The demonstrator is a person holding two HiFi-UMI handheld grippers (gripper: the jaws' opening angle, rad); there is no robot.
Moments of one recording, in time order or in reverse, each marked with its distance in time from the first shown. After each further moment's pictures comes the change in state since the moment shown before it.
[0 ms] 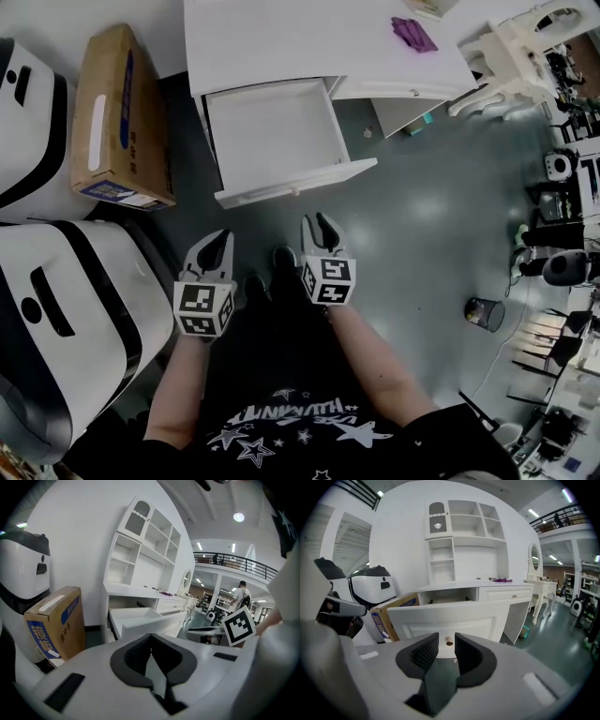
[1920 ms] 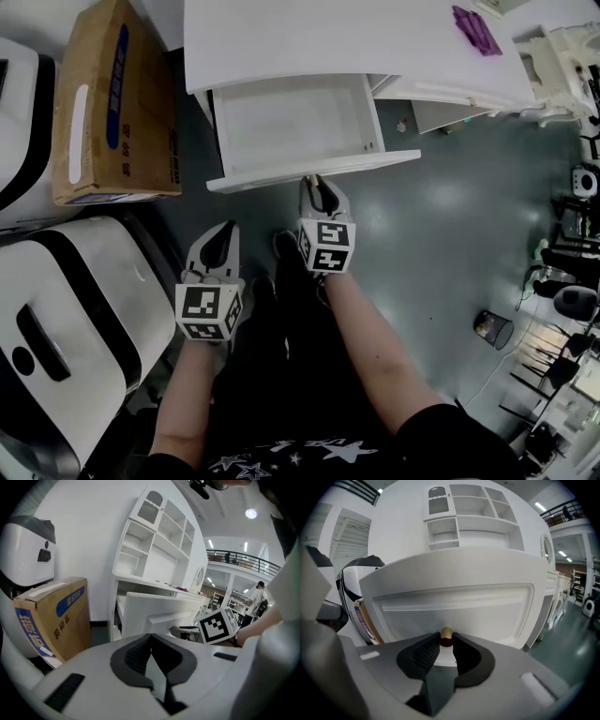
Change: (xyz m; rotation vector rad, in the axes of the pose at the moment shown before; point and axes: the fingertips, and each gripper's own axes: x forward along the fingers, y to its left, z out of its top) left arm 0.098 0.062 -0.014 -0.074 0.017 0.095; right arm 0.184 -0.004 -0.001 -0.029 0.031 0.063
